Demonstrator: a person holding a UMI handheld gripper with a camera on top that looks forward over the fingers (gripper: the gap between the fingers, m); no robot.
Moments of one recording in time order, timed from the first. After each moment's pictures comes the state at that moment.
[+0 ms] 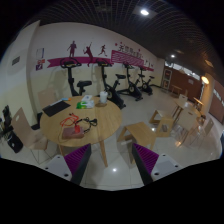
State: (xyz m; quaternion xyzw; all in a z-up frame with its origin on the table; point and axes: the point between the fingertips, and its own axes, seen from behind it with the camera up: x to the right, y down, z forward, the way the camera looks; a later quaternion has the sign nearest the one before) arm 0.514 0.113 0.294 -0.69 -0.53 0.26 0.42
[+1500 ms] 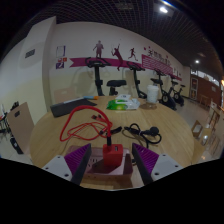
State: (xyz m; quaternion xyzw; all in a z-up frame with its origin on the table) arm 0.104 -0.011 0.028 -0.60 -0.58 0.39 0.40
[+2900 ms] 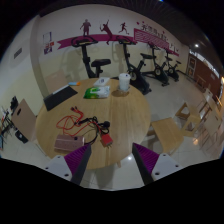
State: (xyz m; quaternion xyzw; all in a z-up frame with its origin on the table) arm 0.232 0.155 0.174 -0.68 -0.63 0.26 0.28
